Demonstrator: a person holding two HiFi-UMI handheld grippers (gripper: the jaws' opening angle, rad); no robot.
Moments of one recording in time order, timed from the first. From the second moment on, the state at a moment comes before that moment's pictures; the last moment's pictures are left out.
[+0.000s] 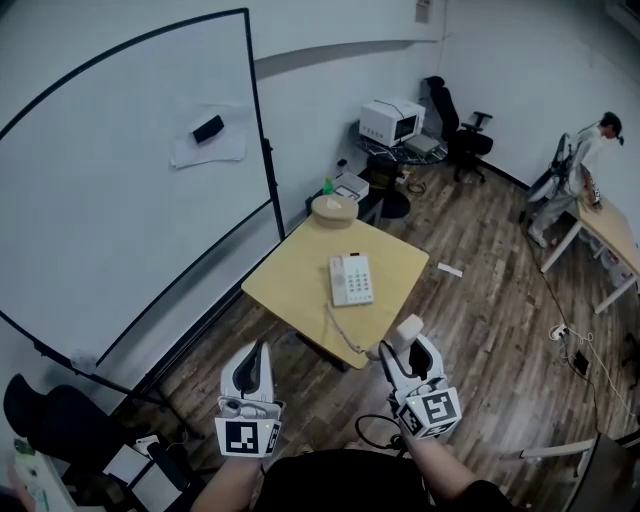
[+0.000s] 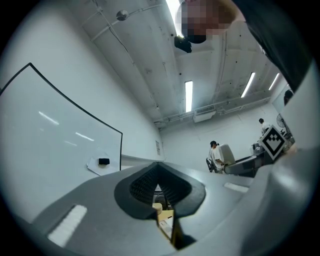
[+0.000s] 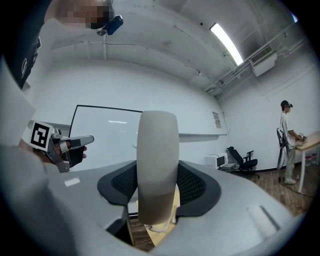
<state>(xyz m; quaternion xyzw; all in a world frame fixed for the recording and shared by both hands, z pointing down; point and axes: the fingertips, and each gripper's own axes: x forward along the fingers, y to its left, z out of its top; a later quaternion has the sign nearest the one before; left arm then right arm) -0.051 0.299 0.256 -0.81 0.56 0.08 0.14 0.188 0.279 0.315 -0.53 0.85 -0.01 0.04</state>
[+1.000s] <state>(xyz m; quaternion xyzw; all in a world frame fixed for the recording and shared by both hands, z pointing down) -0.074 0.124 0.276 -0.81 0.57 0.09 0.14 0.164 0.129 0.325 -0.53 0.85 0.00 0.03</state>
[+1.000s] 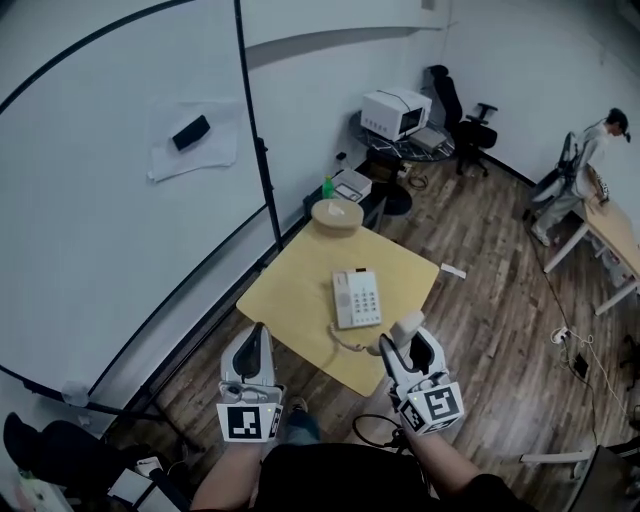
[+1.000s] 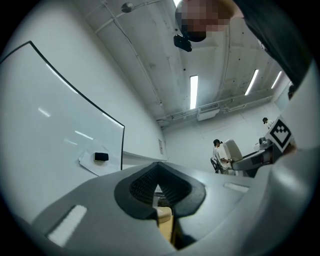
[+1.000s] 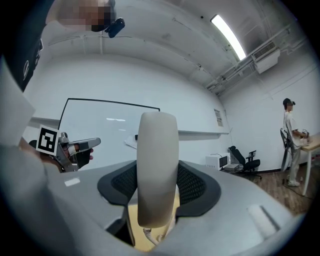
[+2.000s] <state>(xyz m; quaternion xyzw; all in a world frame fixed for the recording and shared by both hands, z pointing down) -0.115 -0.087 0.291 -0.86 0.49 0.10 0.11 0.109 -0.038 0.331 -0.61 0.79 -0.02 -0.02</state>
